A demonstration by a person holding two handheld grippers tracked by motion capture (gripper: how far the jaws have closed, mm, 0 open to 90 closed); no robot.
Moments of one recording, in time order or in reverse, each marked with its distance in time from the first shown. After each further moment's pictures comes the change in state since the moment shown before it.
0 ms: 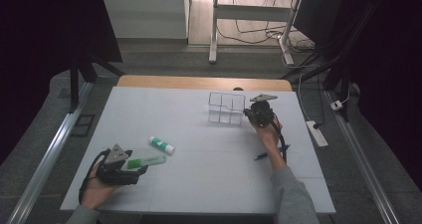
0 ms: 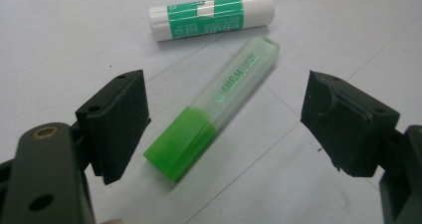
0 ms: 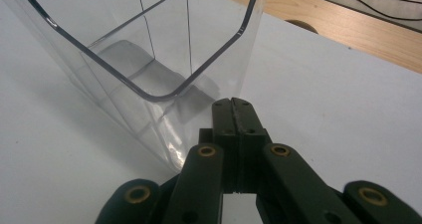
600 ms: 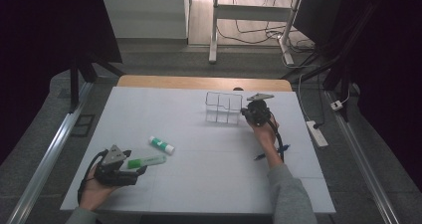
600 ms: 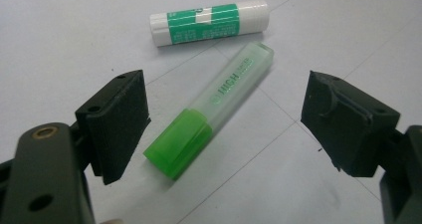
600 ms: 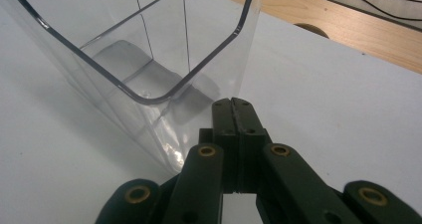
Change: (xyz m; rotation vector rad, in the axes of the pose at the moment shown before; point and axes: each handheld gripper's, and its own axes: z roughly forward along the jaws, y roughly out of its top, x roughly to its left) left arm 0.000 -0.001 -0.006 -0.018 -0.006 -0.002; right arm 0.006 0.005 0.009 0.004 0.011 0.005
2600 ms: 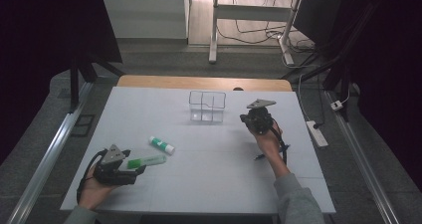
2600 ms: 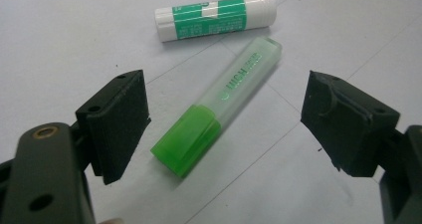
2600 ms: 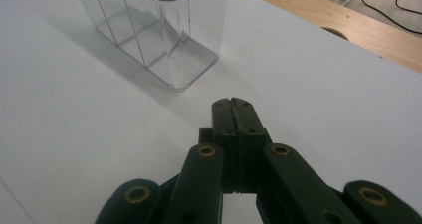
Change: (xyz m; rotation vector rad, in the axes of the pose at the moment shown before) left arm 0.005 -0.003 0.002 0.007 0.001 0.002; right arm 0.023 -0.008 -0.042 -0.005 0.040 -0.079
